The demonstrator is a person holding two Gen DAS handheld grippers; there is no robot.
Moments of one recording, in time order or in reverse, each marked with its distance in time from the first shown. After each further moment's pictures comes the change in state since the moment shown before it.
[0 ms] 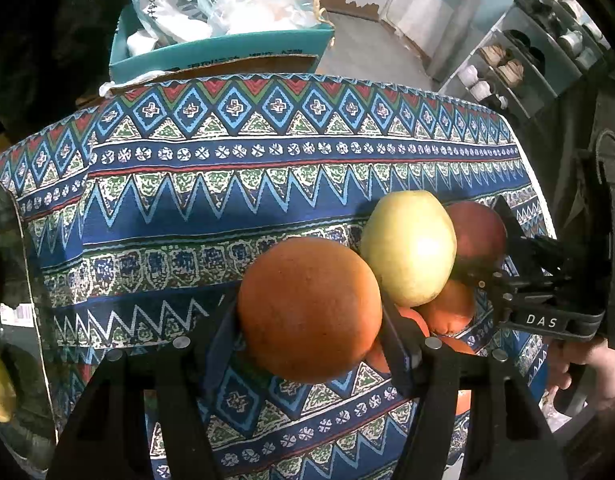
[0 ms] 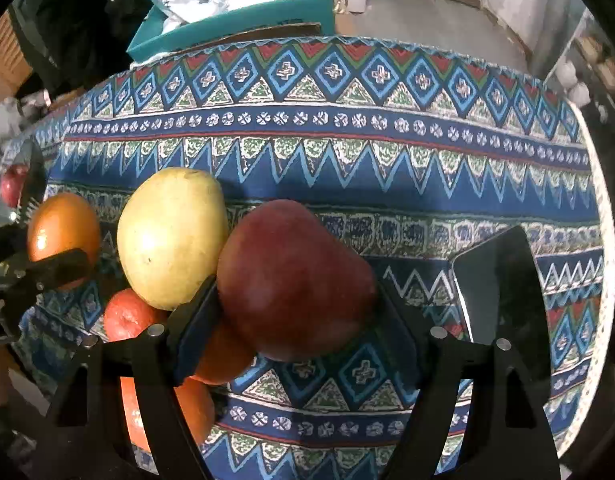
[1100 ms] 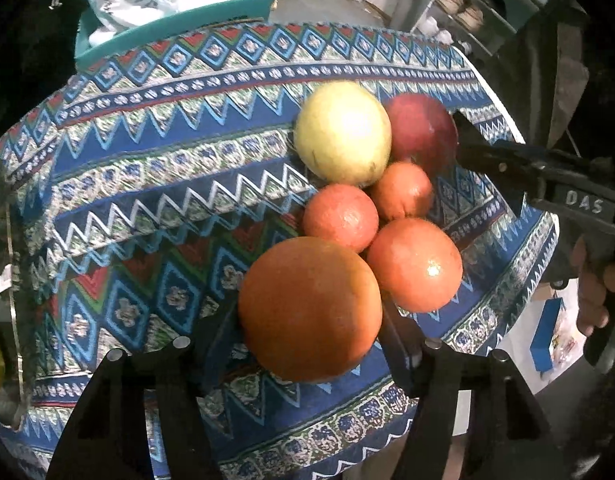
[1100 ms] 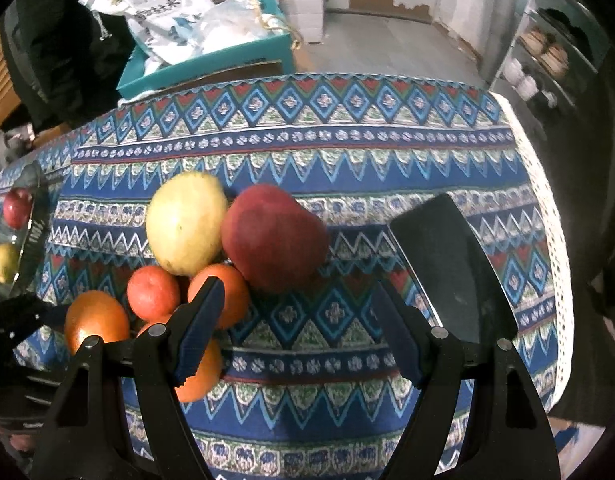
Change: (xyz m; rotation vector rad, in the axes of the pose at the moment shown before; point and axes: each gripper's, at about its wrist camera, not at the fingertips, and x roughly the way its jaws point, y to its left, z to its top) left arm -0.012 -0.031 -0.058 0.132 0.085 -0.026; right arm -0.070 -0.001 -0.044 0.078 -0.117 -0.107
